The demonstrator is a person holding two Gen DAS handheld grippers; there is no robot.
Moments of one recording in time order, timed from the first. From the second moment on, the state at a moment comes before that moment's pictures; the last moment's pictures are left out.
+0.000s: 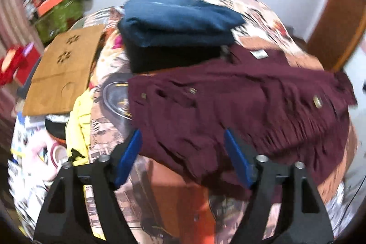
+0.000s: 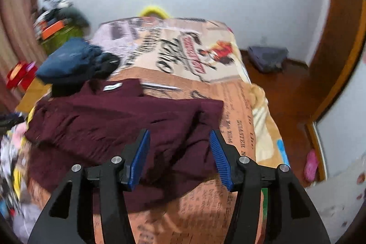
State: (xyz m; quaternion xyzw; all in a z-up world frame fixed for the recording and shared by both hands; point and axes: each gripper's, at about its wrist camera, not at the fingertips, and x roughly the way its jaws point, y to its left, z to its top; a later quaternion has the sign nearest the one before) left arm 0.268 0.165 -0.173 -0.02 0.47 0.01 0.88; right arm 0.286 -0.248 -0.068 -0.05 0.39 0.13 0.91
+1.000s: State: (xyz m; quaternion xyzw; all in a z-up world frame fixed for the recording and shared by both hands) left arm 0.251 0.129 -0.232 0.08 0.53 -0.01 0.85; right arm 0.280 -0.153 -0.139 -0.09 0.46 0.25 0.84
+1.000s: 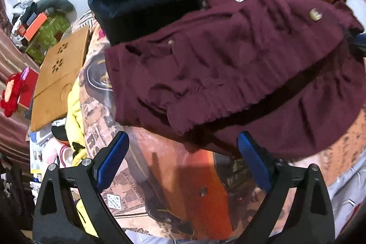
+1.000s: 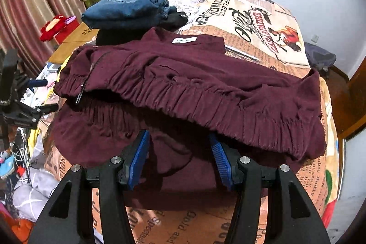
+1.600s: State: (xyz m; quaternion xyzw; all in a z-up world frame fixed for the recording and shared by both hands) left arm 0.383 0.183 -0.191 0.02 0.47 0.07 0.88; right arm 0.364 -0.159 -0.121 -0.07 0.42 0.20 0.88
